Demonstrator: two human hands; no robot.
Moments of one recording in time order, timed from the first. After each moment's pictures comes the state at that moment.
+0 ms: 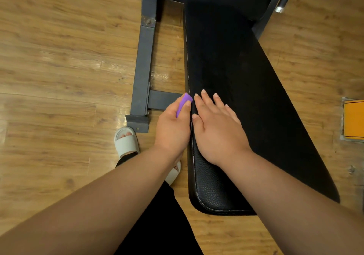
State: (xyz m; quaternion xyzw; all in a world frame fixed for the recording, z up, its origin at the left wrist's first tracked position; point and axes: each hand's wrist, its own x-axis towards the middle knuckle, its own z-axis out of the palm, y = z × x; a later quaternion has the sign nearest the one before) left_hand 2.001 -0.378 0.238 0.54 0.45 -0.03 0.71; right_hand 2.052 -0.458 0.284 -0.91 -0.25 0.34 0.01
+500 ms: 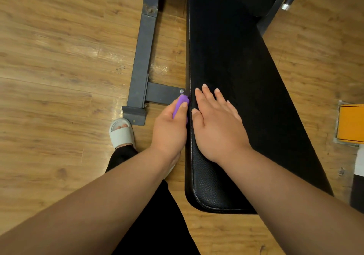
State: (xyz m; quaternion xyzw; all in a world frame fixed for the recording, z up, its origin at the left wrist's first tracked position) left_hand 1.990 -0.387 0.228 0.45 0.49 -0.02 0.75; right_hand 2.053 -0.457 0.281 -0.91 -0.26 0.34 0.00
